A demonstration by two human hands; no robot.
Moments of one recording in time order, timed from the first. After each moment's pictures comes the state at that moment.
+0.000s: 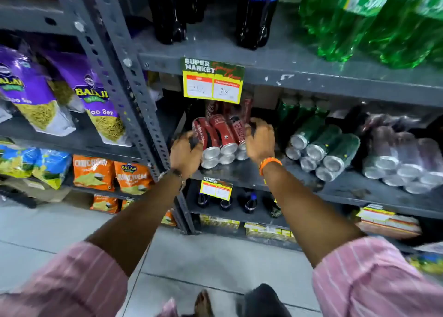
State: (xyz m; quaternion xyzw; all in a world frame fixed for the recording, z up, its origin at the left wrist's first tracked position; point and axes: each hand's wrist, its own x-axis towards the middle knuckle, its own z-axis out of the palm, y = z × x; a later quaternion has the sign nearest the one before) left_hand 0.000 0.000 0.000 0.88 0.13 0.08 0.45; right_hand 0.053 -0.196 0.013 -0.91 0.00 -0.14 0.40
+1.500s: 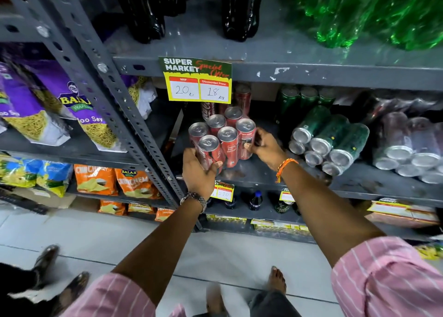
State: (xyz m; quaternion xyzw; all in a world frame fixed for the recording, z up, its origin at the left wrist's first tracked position) left_hand -0.018 -0.046 -0.051 0.86 0.15 0.18 0.45; right_hand 0.082 -0.239 -0.050 -0.80 -0.04 0.10 0.59
